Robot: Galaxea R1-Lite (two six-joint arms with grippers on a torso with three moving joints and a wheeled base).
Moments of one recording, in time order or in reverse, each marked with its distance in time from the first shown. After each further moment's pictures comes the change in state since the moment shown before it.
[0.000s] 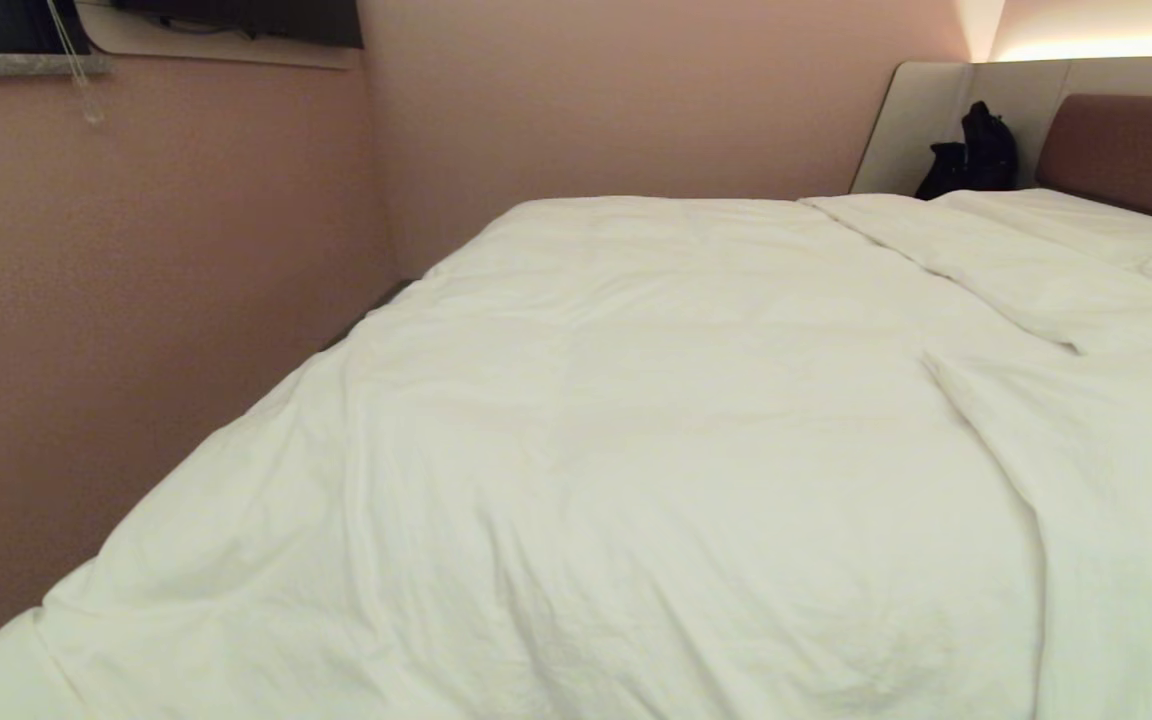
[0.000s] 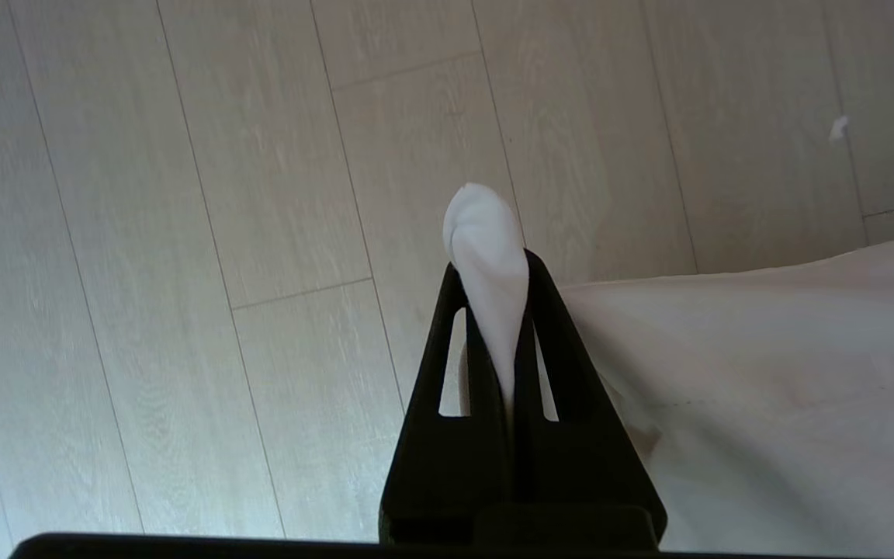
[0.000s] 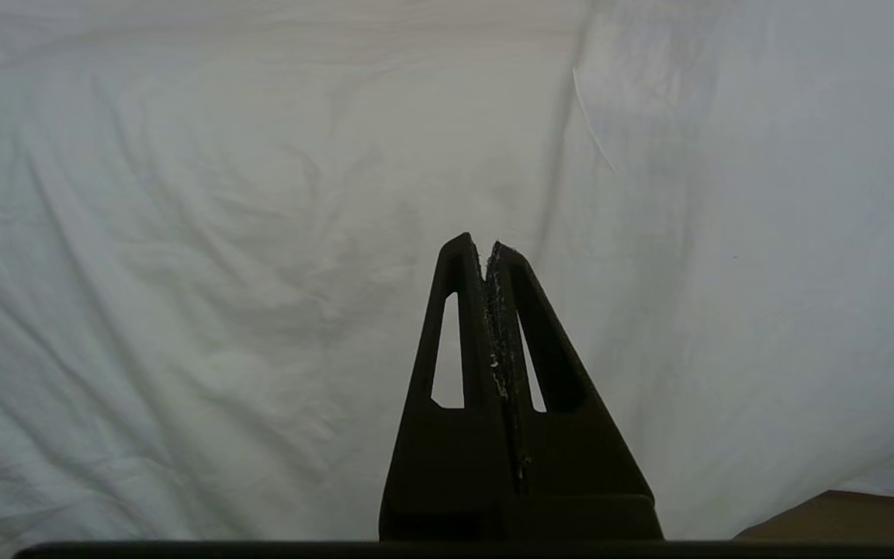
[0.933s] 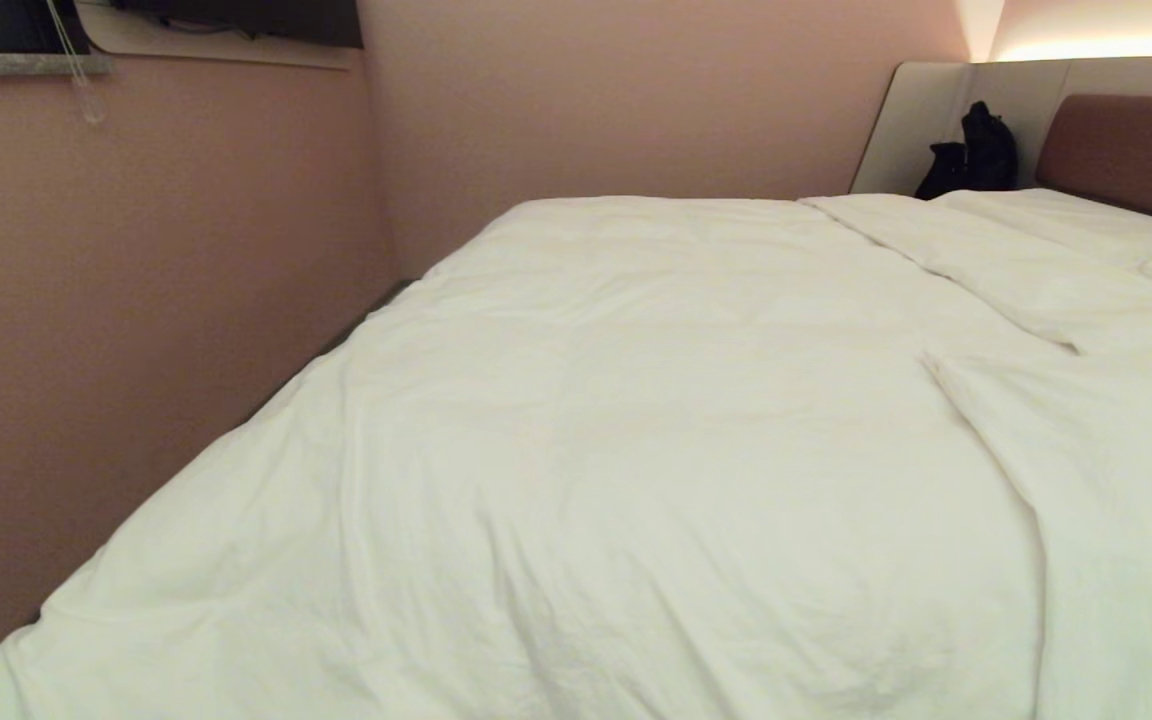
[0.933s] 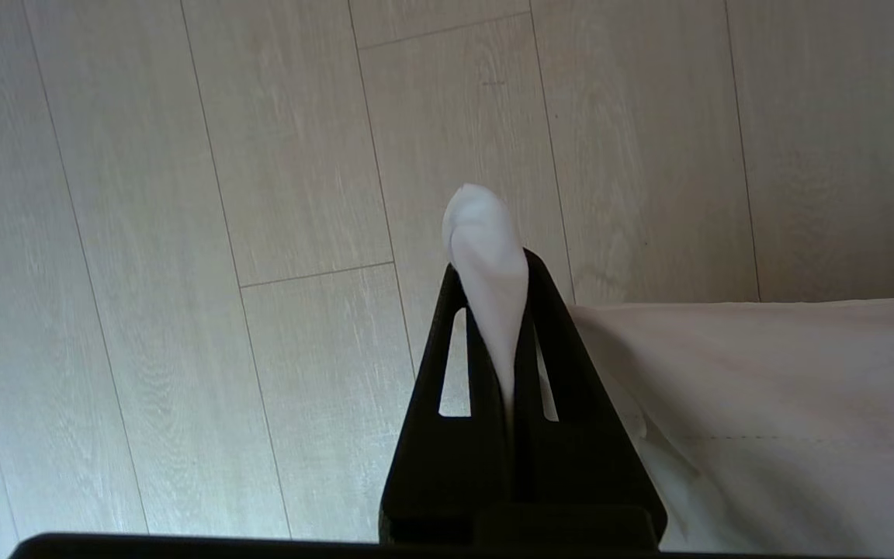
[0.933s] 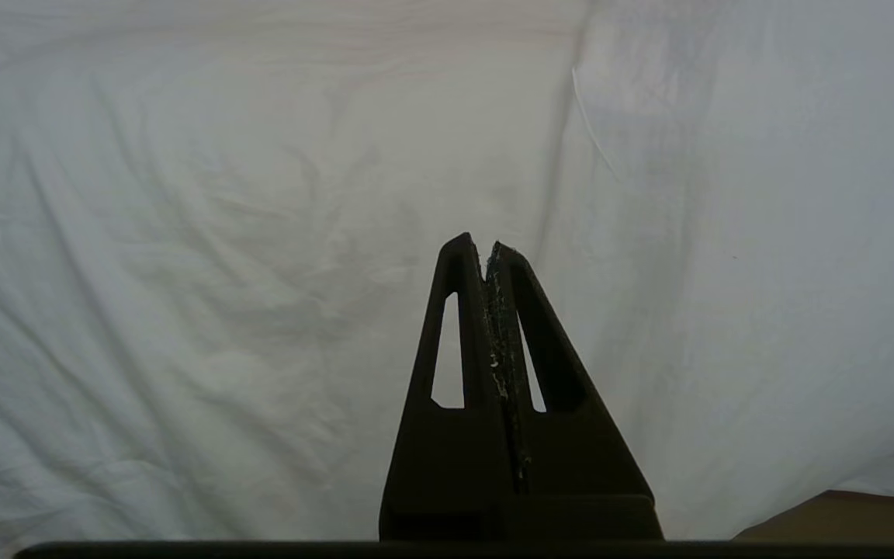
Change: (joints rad) left arm 0.039 0.223 -0.019 -0.159 0.045 0.009; right arm 0.000 0.000 0.000 0.000 0.000 0.000
